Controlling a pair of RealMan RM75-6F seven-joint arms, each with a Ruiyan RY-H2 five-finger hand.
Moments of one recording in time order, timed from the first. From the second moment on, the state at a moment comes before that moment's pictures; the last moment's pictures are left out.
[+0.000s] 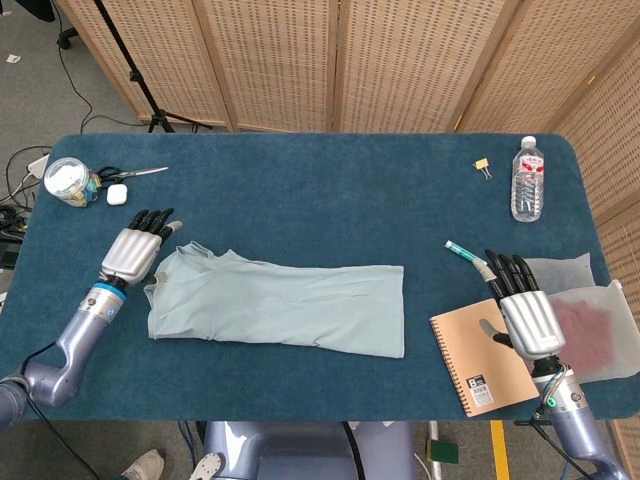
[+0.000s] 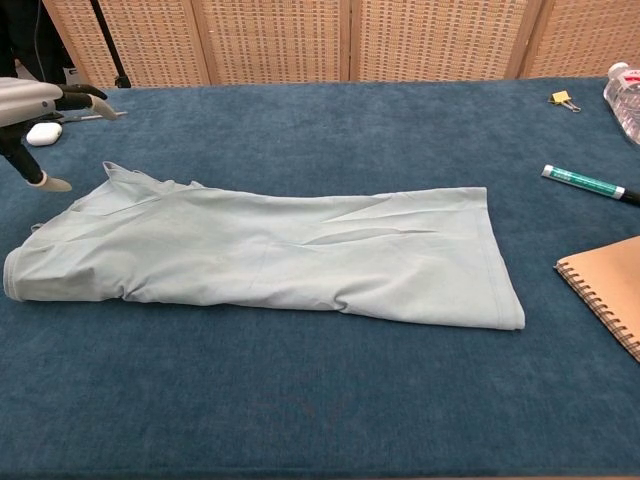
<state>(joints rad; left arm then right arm) -0.66 -1.39 -0.09 -1.19 1.30 0.90 0.03 0.31 -1.29 0.06 -1.46 -1.54 1.40 -0.05</state>
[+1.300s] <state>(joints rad) -0.58 -1.67 0.15 -0.48 1.69 1.11 -0.55 0.30 -1.30 0.08 -1.46 -1.51 1.38 -0.07</state>
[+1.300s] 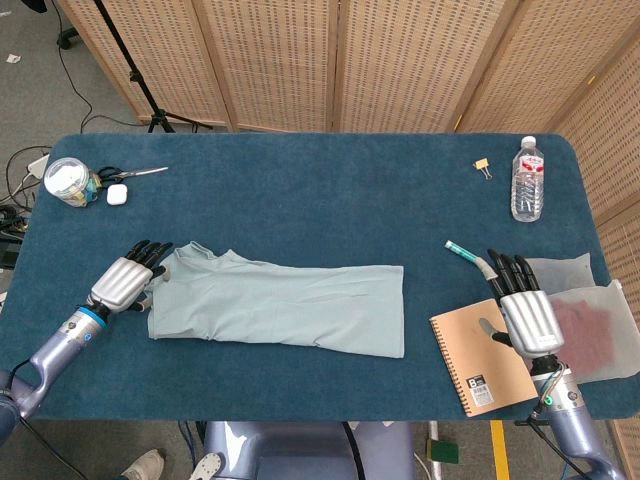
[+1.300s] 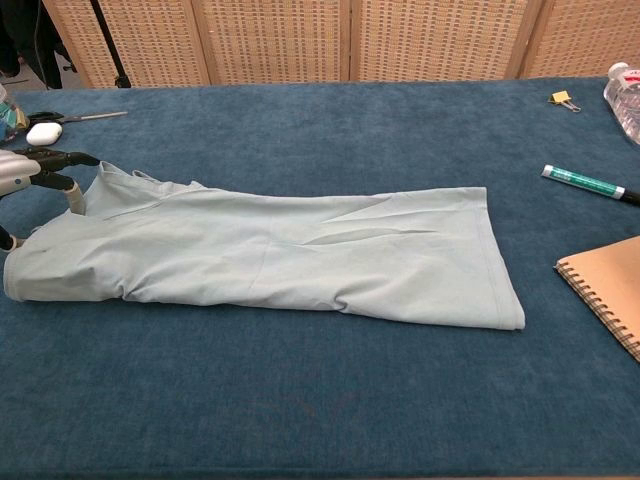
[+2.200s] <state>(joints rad) -0.59 -1.68 0.16 -0.43 1.69 1.07 -0.58 0.29 -1.31 0.09 -1.46 -1.50 1.37 -0.09</state>
